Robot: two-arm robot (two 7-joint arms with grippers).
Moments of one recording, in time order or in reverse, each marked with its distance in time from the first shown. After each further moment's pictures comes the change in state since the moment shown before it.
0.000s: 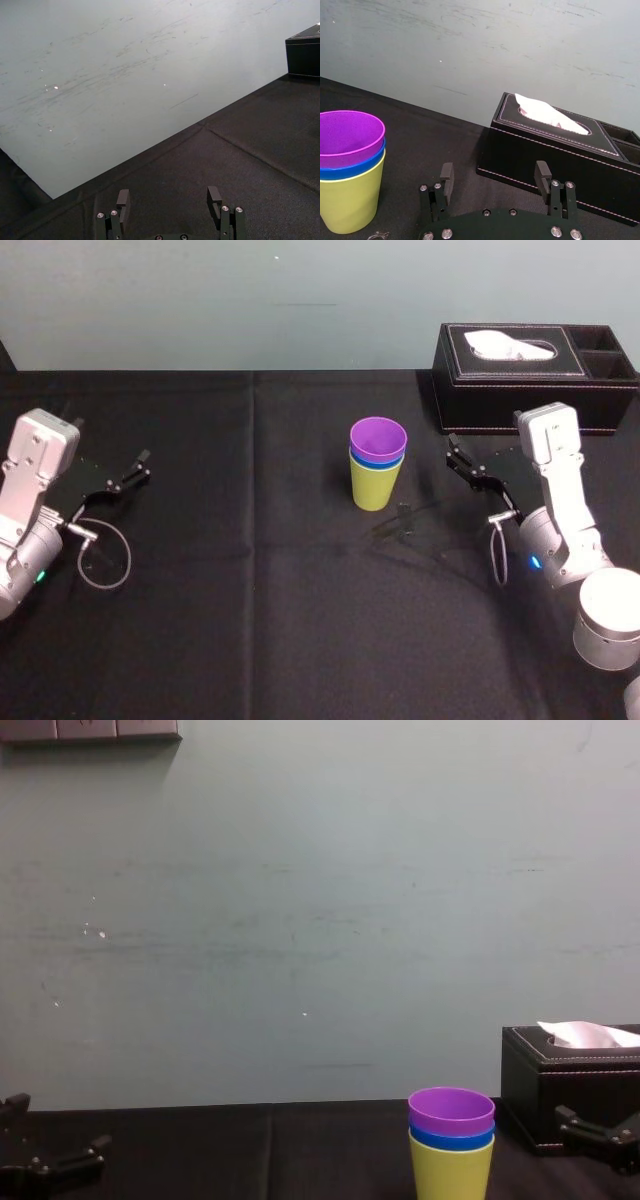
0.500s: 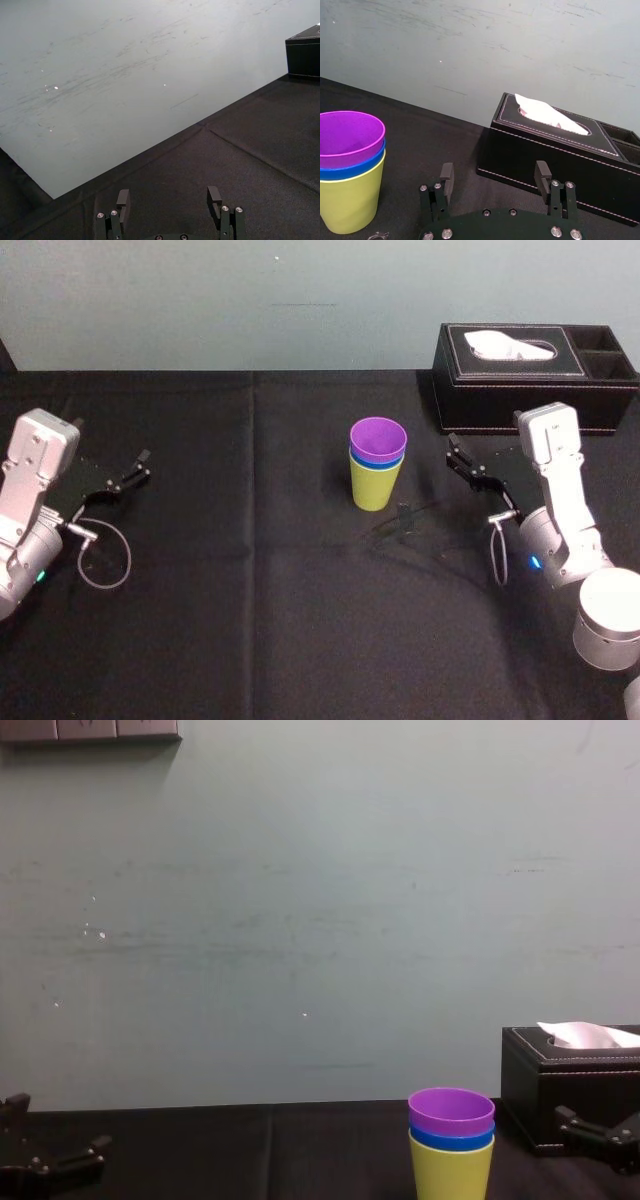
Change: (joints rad) left arm 0.000 0.000 0.000 0.000 0.000 0.000 0.000; right arm 0.000 0.000 0.000 0.000 0.000 0.000 0.000
